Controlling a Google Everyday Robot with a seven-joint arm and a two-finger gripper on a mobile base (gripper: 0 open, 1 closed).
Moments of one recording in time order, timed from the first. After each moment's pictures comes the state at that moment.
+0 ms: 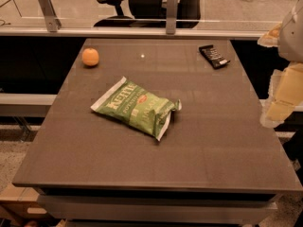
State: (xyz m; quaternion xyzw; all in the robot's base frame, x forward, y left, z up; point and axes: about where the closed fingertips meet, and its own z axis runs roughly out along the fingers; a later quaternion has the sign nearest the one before) arm 0.438 -0.216 0.978 -0.60 0.78 -0.04 0.16
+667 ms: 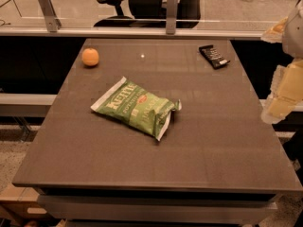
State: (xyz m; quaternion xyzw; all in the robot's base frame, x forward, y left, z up) arm 0.442 -0.218 0.985 -0.60 0.78 -0.04 0.18
